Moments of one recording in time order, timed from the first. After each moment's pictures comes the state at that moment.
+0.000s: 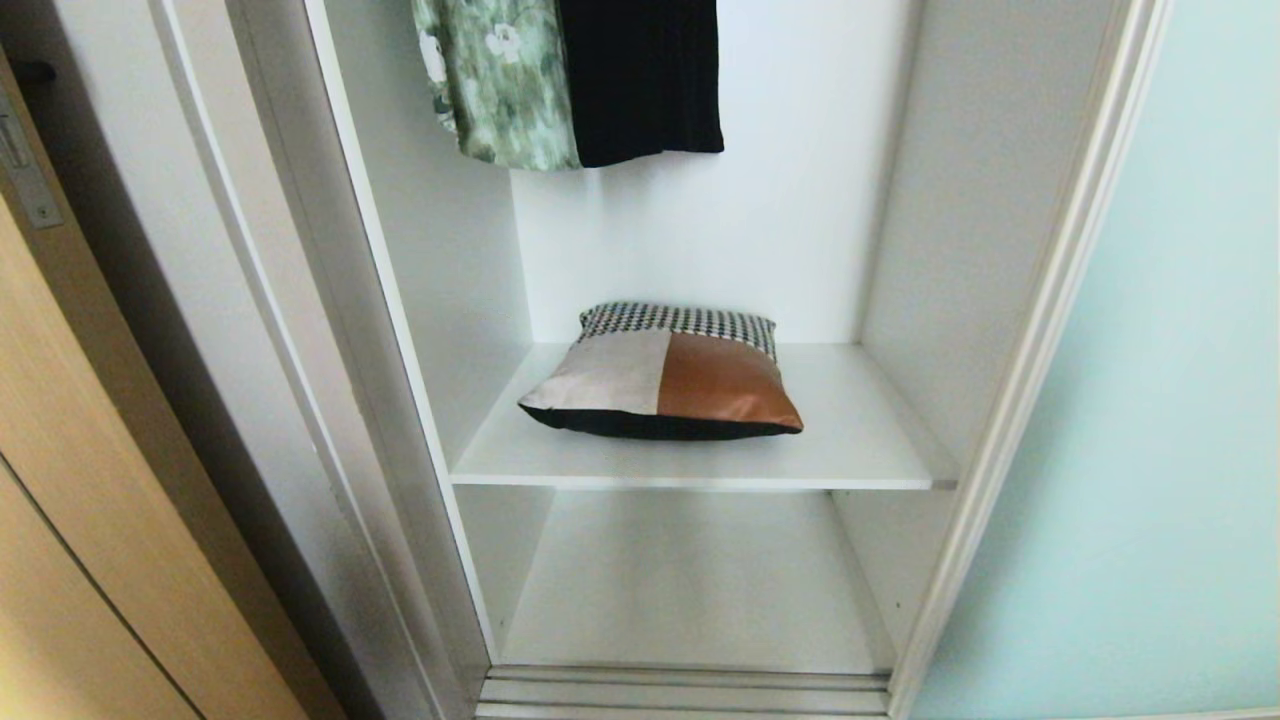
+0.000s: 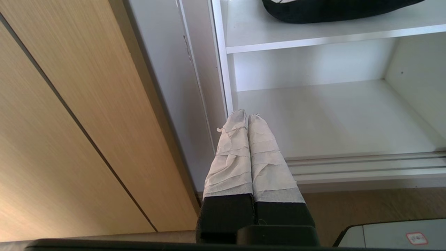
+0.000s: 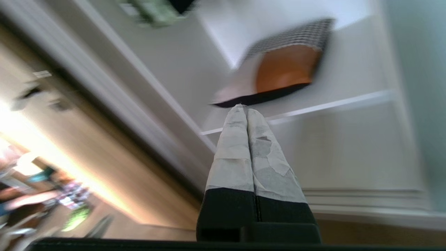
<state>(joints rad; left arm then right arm) -0.01 0.00 -0.03 0.09 -0.05 0.12 -0.04 0.52 -0.96 0.38 0.30 0.63</state>
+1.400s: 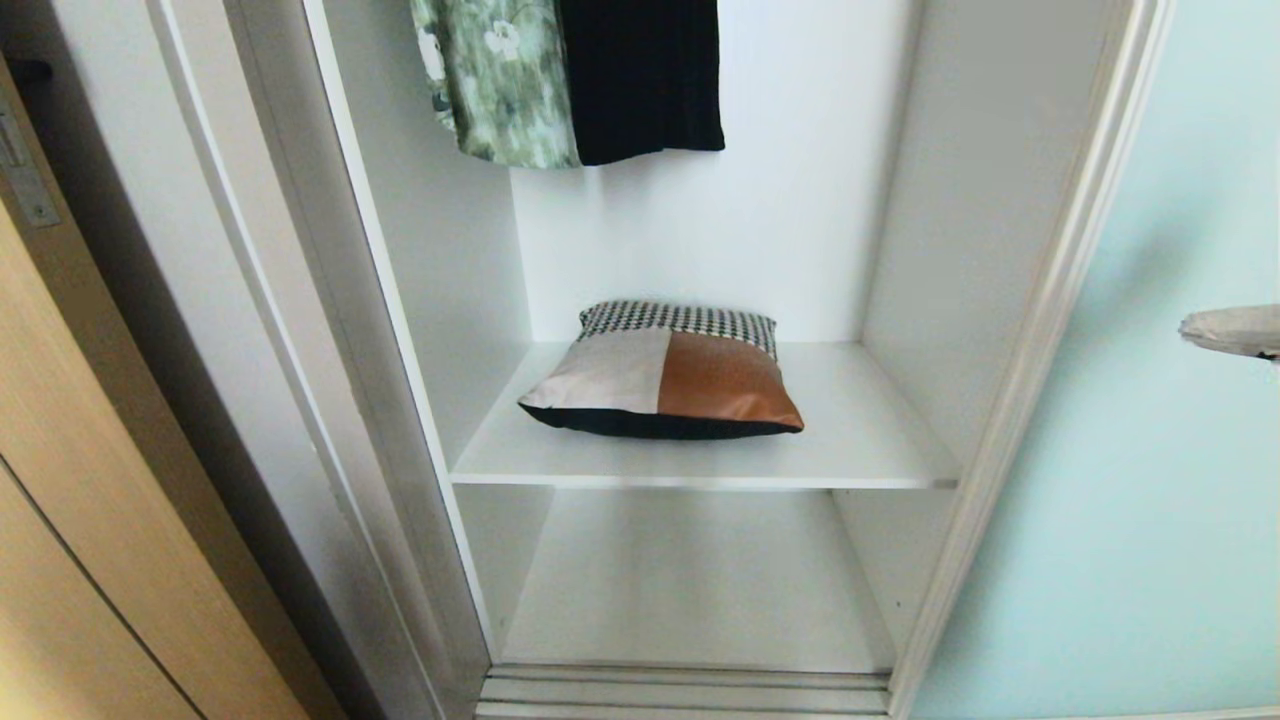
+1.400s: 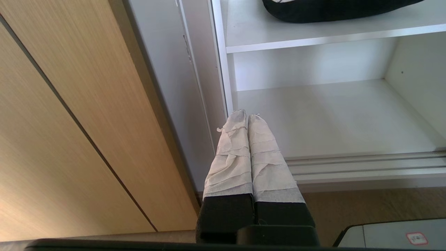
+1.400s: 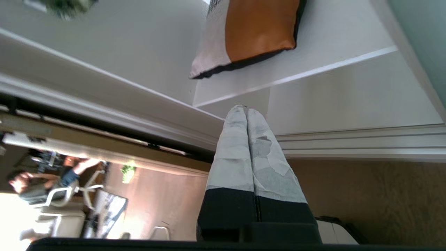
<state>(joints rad) -0.01 0.00 -0.03 0.09 -0.05 0.12 -0.39 1.36 -1.22 0.27 0.83 0.58</state>
